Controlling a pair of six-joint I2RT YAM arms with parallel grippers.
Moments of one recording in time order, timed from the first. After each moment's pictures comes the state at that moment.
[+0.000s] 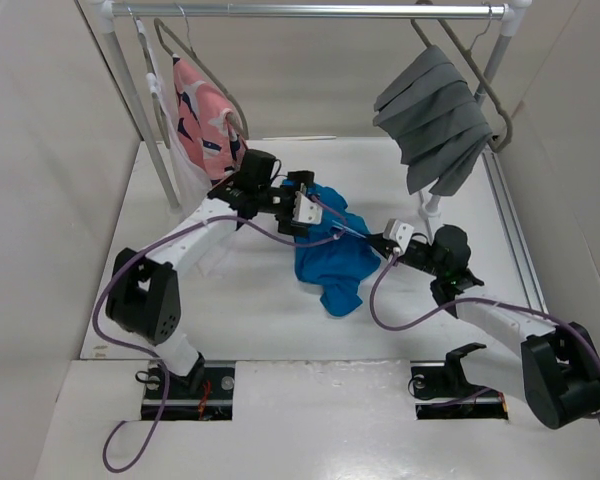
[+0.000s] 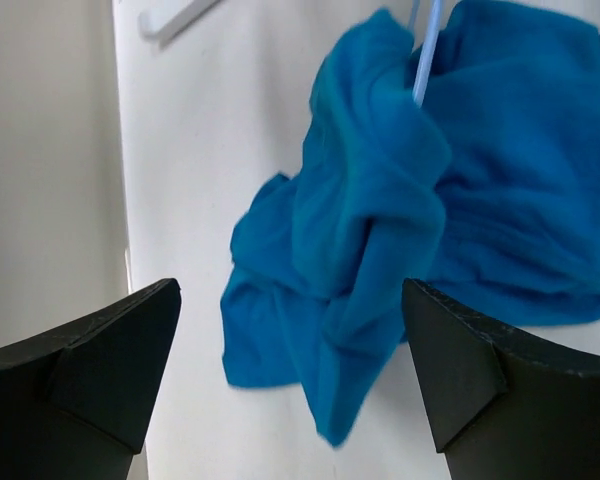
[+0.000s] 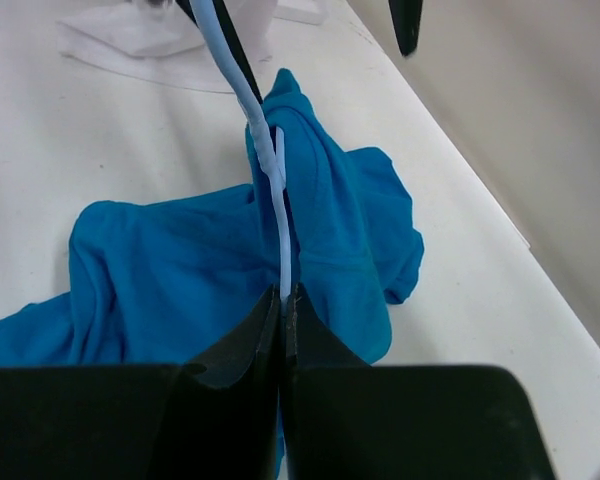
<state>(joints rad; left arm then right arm) -0.47 1.58 1.23 -0.33 0.70 1.20 0.33 1.13 0.40 0.66 -0.73 -0.47</state>
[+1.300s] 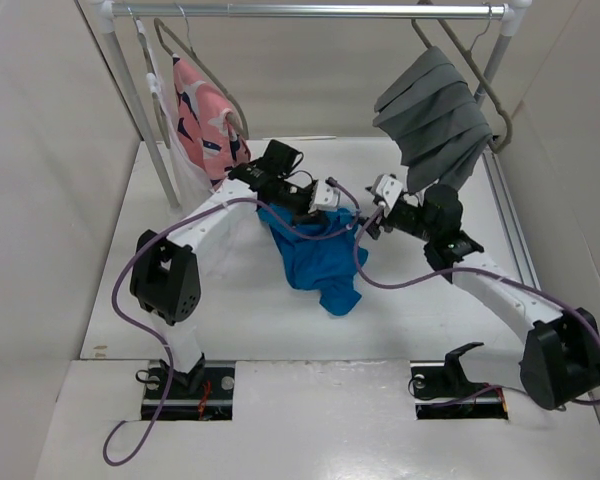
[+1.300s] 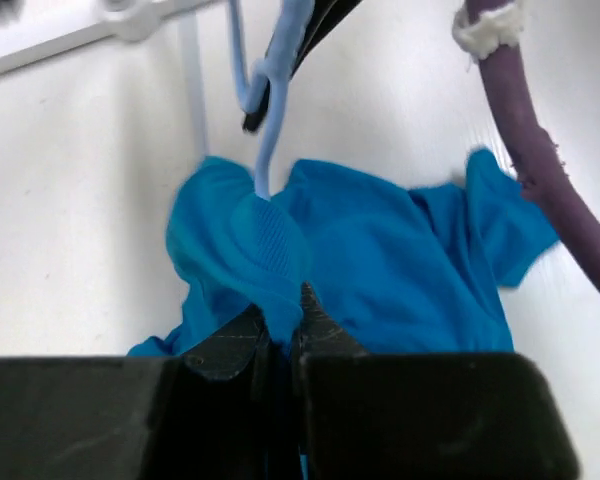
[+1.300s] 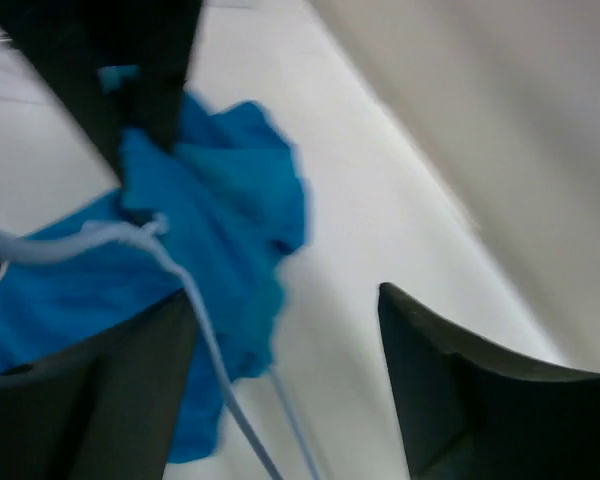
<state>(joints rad) -0.54 1.80 1.57 -0.76 0.92 1.14 0.38 1.23 0.73 0.34 -0.61 -0.48</state>
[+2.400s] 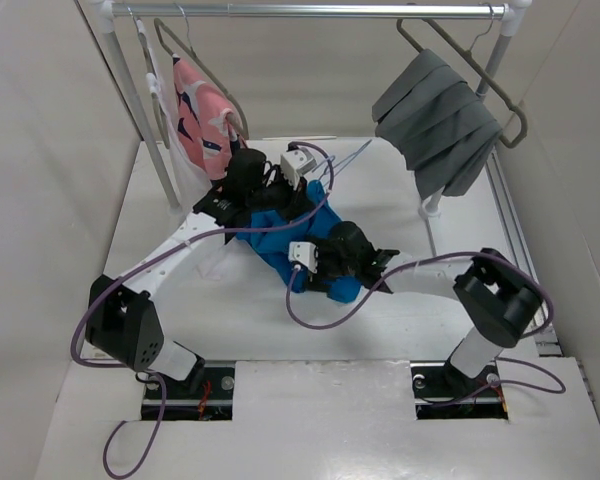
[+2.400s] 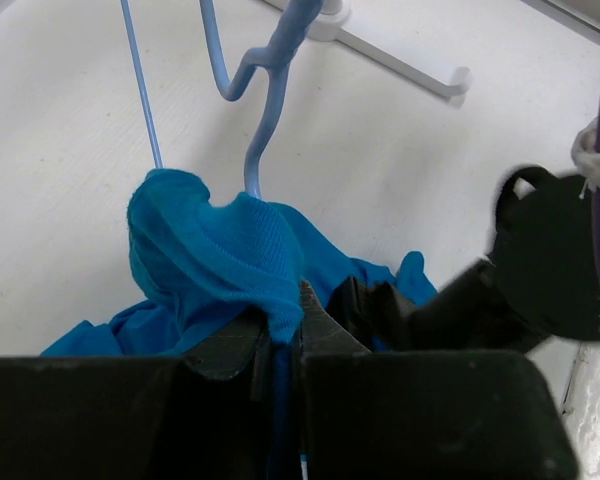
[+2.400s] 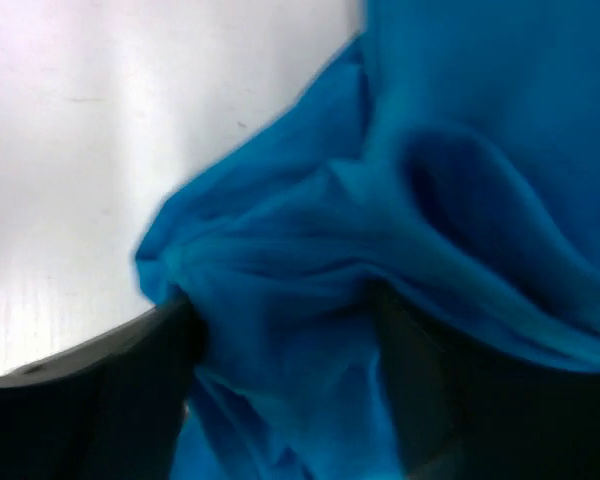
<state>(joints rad) -0.52 1.45 1.22 -0.20 0.55 0.10 0.83 1.63 0.84 0.17 -0.33 -0.67</state>
